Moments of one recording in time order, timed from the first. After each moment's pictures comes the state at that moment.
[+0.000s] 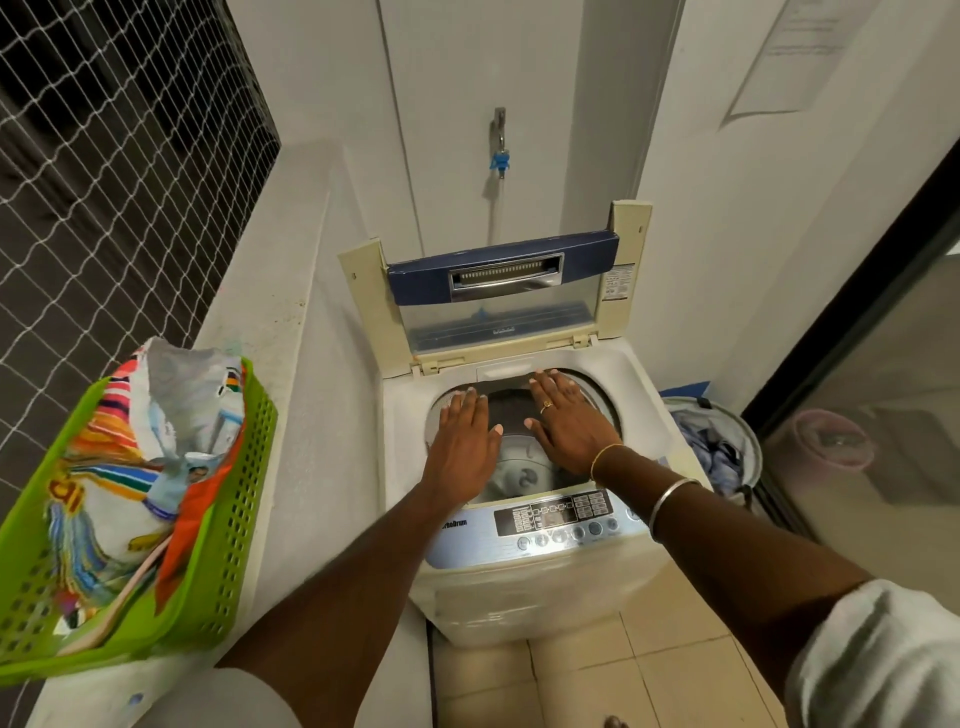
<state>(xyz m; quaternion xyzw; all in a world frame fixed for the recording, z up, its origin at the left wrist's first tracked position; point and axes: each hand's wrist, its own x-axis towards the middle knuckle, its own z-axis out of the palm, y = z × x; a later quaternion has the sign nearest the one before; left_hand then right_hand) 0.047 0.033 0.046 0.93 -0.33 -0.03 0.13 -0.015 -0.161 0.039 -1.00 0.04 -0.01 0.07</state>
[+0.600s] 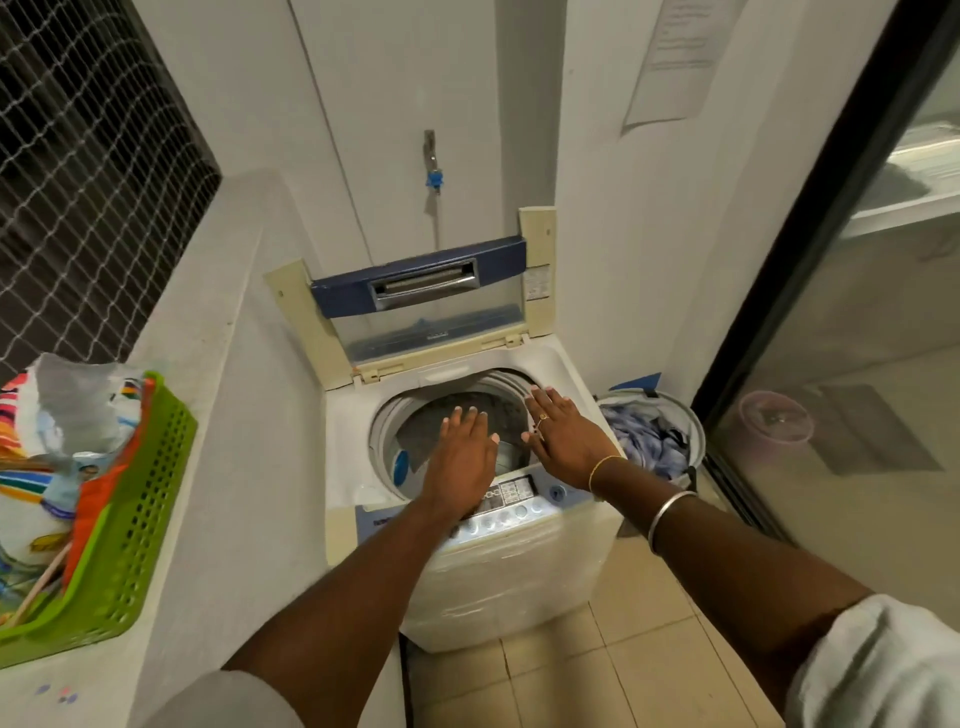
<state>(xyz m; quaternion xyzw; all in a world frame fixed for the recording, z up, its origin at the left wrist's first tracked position) -0.045 -0.045 0.058 0.92 -0.37 -0.04 0.12 -0.123 -0.227 0.046 -0.99 0.07 -0.01 0.11</state>
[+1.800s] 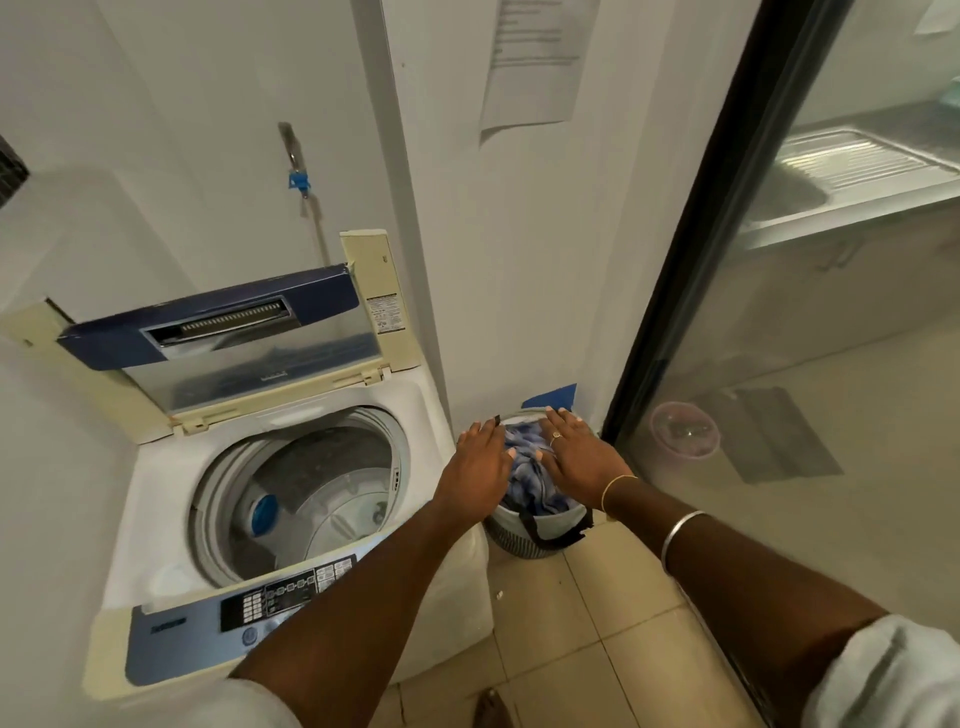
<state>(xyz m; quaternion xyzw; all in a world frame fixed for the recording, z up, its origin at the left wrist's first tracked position) -0.099 -0.334 0.027 0.88 -0.42 -0.13 0.17 -0.193 -0.505 0.010 -0.98 0.16 0.05 0.12</state>
